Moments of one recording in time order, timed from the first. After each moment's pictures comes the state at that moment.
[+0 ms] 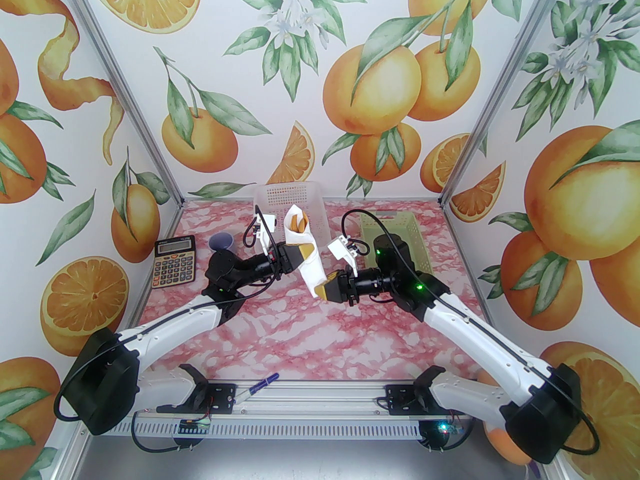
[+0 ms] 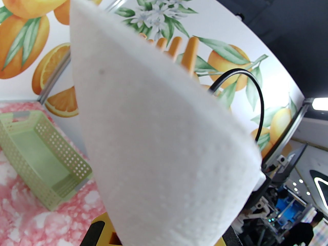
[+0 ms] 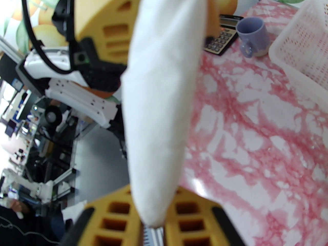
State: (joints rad) left arm -0.60 1.29 0.70 0.93 0.65 -0.98; right arm 0.56 1.14 0.93 -0.29 -0.96 0.27
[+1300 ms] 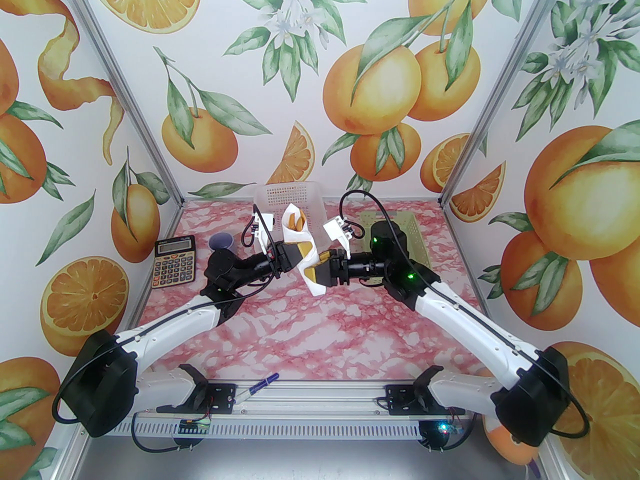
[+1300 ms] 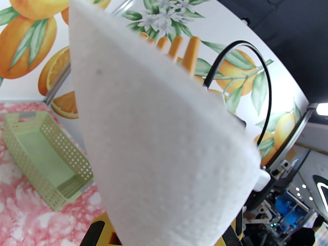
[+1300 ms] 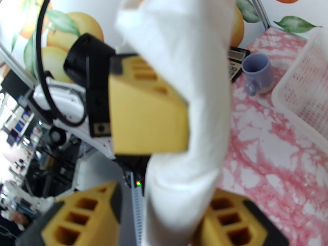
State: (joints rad) left arm -0.60 1.28 0.70 0.91 0.62 -0.97; right arm 0.57 1.25 1.01 -0.02 -0.95 0.48
